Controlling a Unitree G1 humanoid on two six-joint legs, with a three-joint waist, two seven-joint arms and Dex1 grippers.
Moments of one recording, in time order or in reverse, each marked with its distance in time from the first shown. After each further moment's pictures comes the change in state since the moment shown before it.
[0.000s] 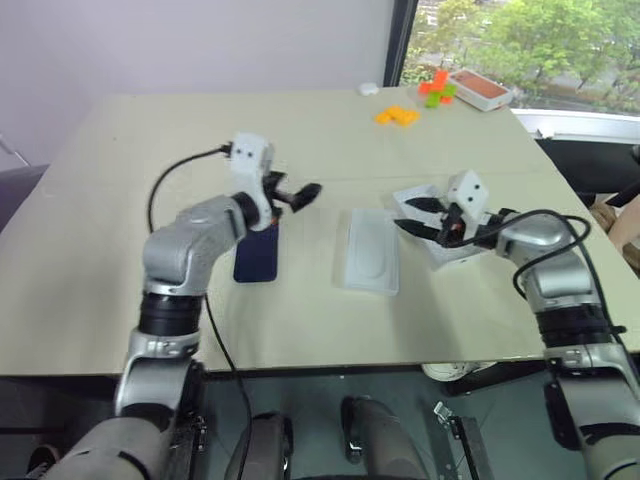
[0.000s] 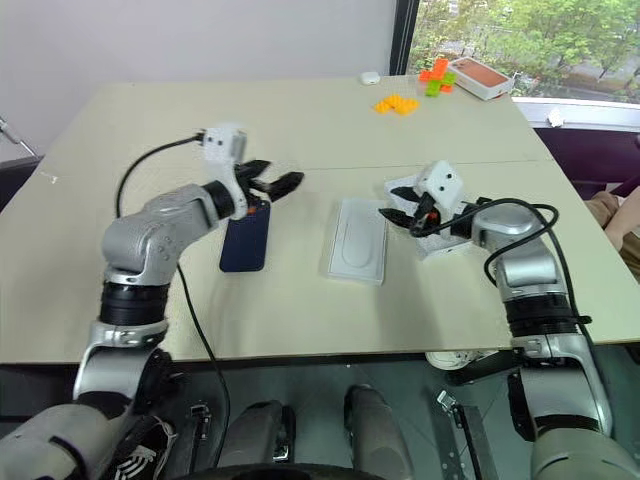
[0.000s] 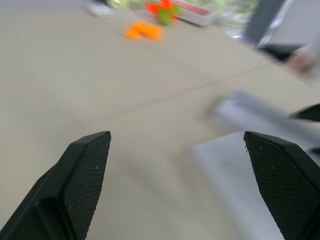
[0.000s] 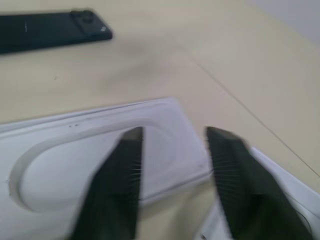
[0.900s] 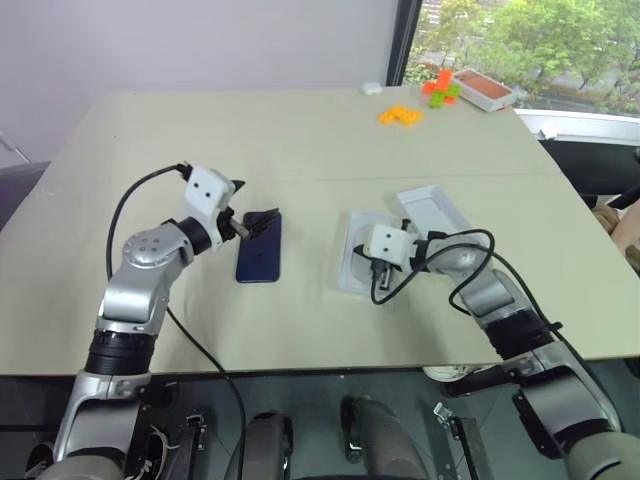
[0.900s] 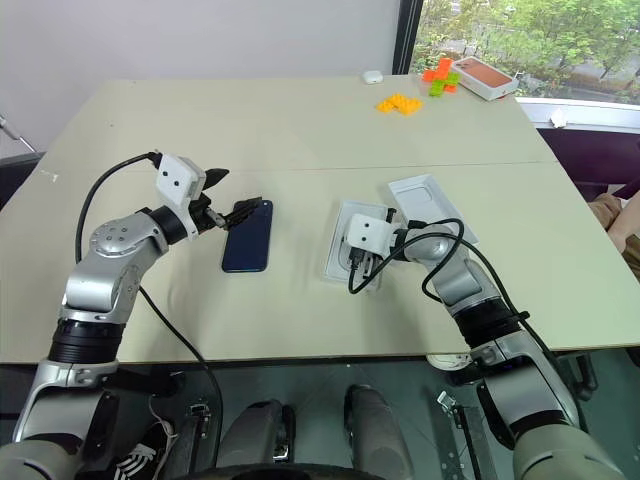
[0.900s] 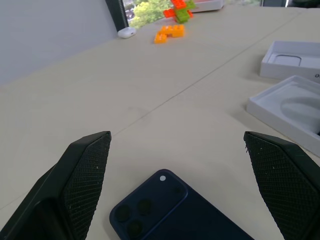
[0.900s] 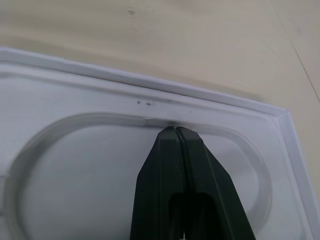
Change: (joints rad) left arm 0.172 0.090 0.037 -0.010 0.032 -0.264 -0.166; right arm -0.006 0.089 0.251 0.026 -0.318 -0.139 -0.090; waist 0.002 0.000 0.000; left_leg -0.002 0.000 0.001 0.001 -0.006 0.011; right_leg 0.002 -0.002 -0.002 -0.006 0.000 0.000
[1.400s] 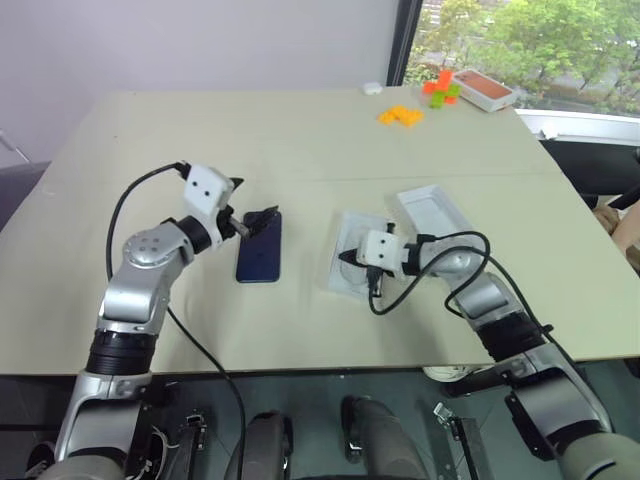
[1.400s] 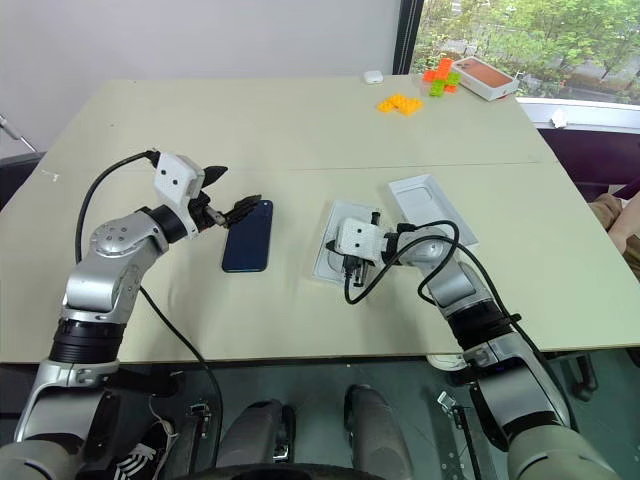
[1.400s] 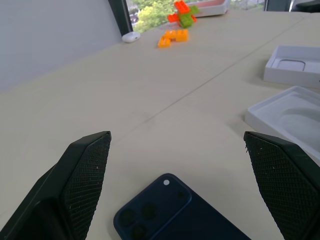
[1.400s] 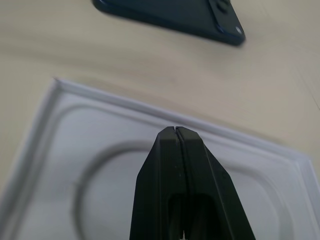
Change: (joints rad) left arm -0.001 -0.005 0.004 0.000 0.000 -0.021 0.003; right arm 0.008 0.031 -0.003 0.008 0.089 -0.151 0.125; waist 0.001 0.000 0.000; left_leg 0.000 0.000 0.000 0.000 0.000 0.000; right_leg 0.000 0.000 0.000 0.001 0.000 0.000
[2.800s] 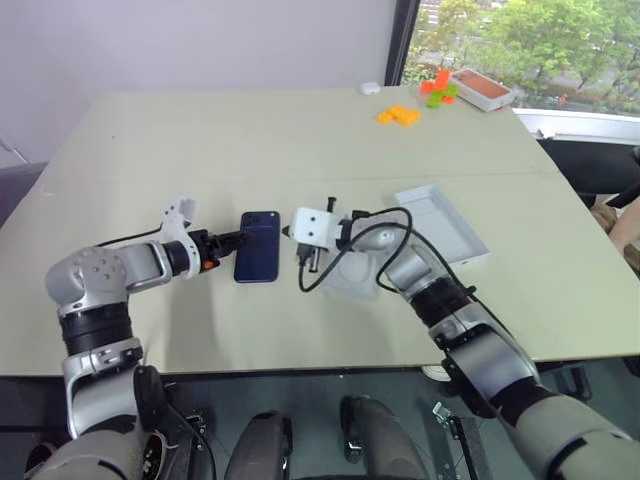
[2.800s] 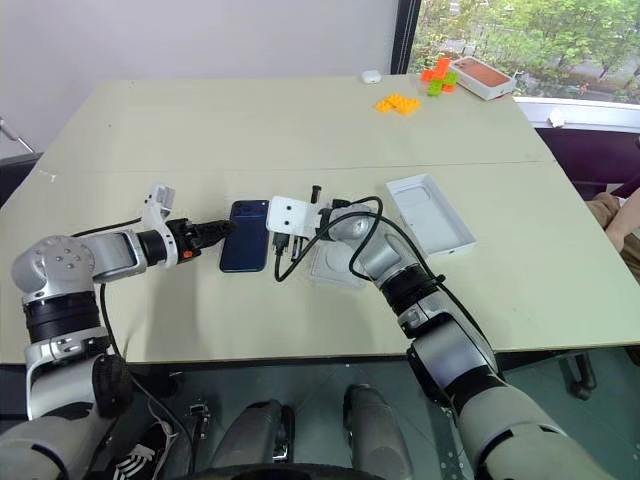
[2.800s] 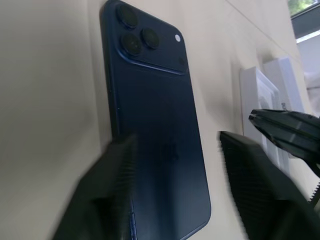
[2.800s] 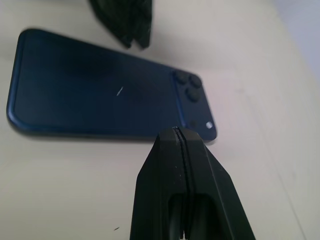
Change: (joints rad) left arm -0.162 -0.060 0.465 0.198 -0.461 1.093 0.288; right arm -0.274 0.293 0.116 0.289 -0.197 0.030 -0.251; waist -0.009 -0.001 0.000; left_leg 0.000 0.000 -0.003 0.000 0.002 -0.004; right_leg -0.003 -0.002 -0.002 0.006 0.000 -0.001
